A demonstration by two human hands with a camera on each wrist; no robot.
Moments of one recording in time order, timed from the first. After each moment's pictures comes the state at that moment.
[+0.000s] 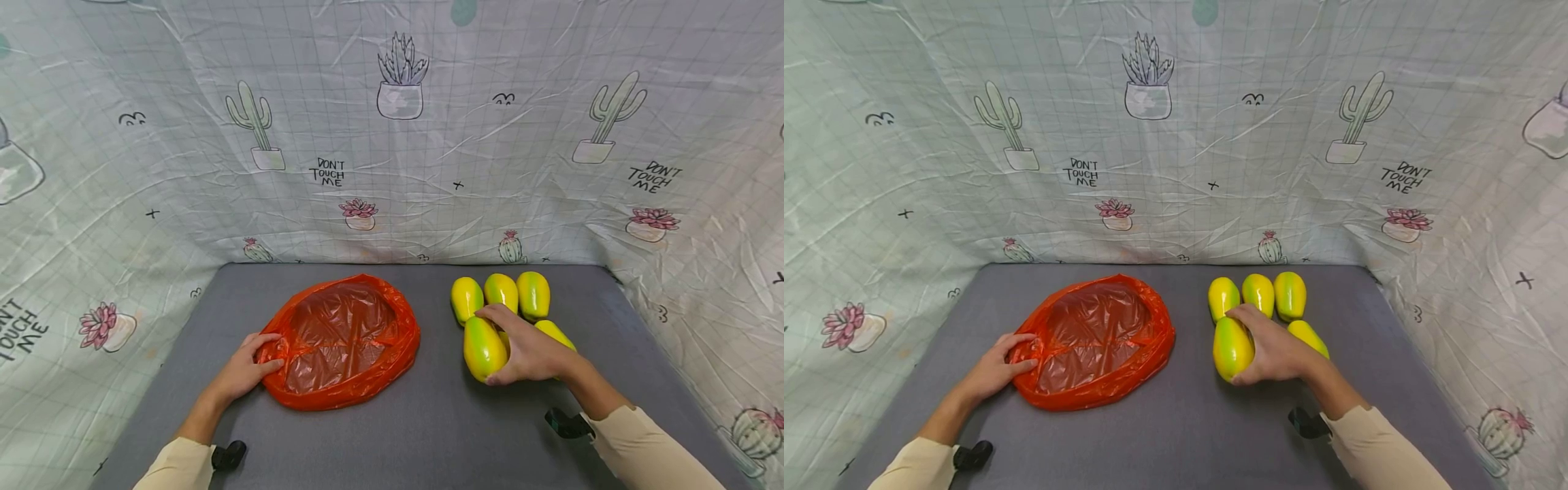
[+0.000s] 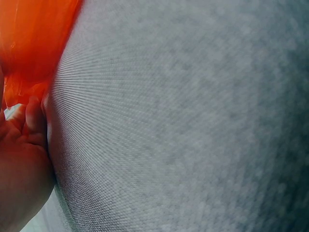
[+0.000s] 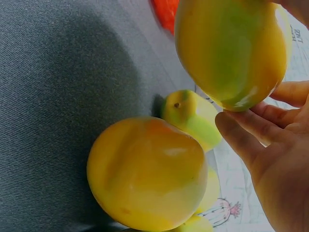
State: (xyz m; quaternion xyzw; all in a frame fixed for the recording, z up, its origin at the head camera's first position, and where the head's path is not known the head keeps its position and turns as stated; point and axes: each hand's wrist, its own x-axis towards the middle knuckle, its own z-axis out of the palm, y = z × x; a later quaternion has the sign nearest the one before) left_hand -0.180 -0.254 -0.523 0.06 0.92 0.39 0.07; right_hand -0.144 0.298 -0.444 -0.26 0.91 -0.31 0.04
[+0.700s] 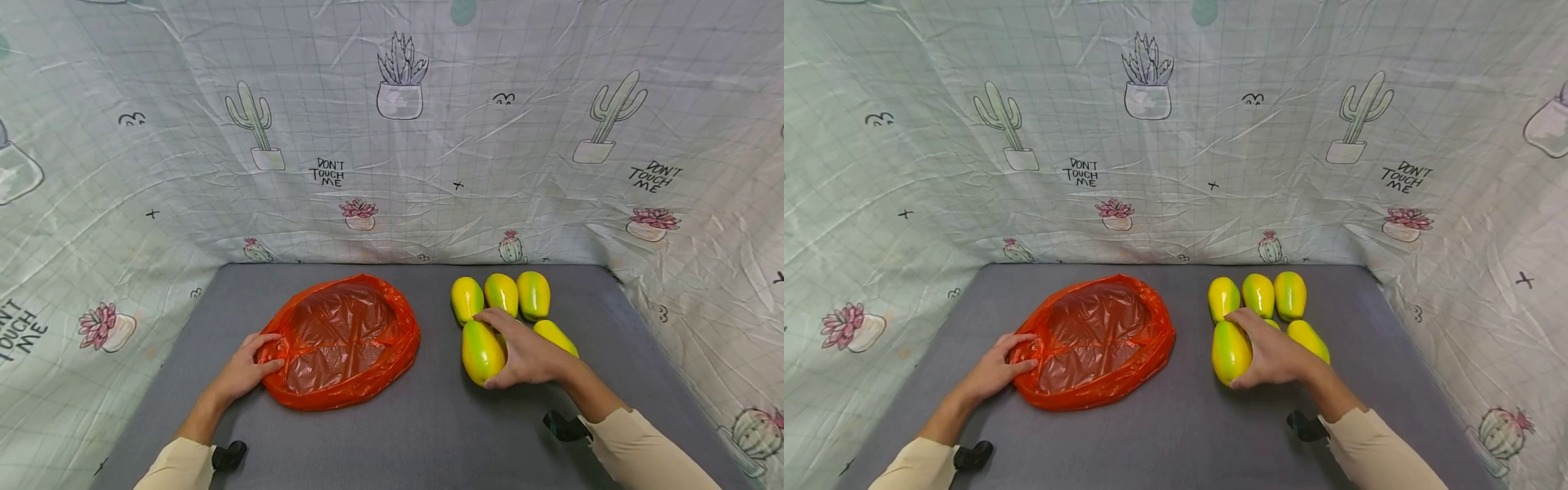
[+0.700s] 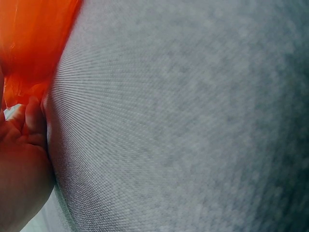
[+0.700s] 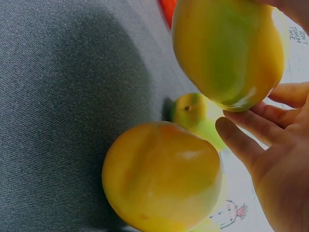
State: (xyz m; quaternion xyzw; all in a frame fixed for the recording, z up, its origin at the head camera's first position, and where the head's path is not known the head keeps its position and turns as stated) left_hand -0.180 -0.253 -0.523 0.06 0.92 0.39 0.07; right_hand -0.143 0.297 -0.451 -0.27 0.91 -0.30 0.04
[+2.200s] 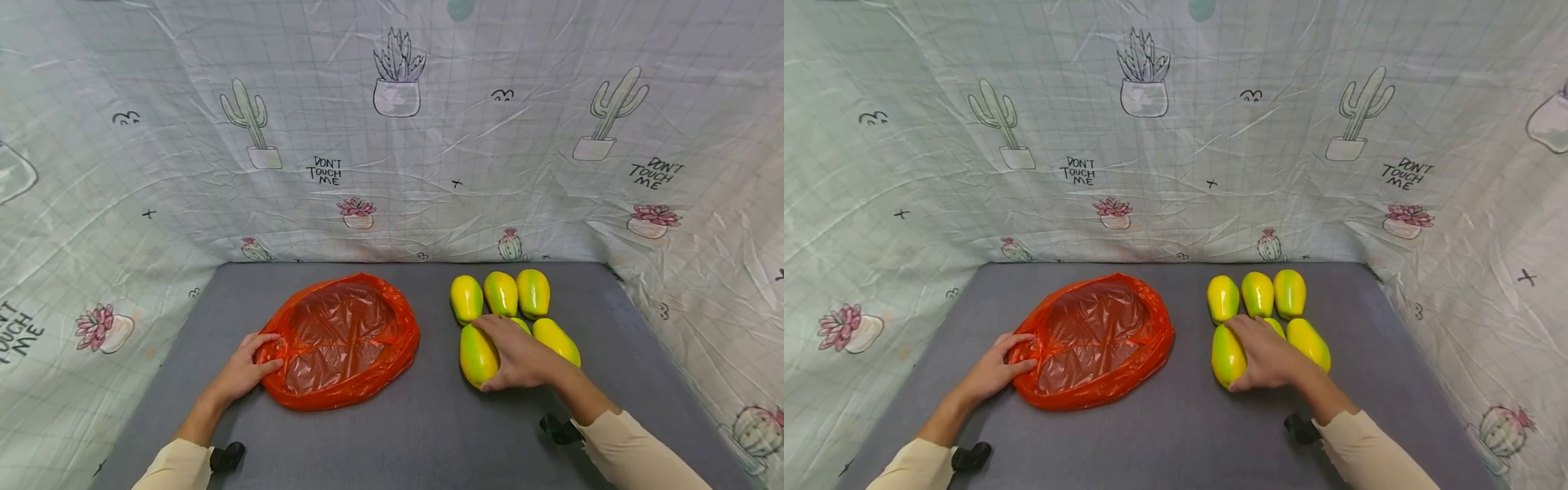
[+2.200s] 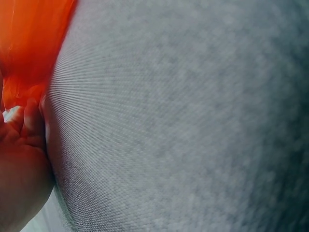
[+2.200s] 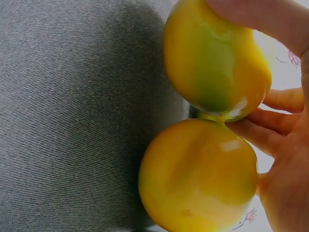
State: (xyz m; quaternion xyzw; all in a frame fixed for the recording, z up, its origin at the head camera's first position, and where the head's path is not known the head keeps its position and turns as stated) left_hand -0.180 -0.252 -0.522 0.05 0.91 0.40 0.08; right_hand -0.146 0.290 -0.466 -0.26 0.94 -0.22 0.03
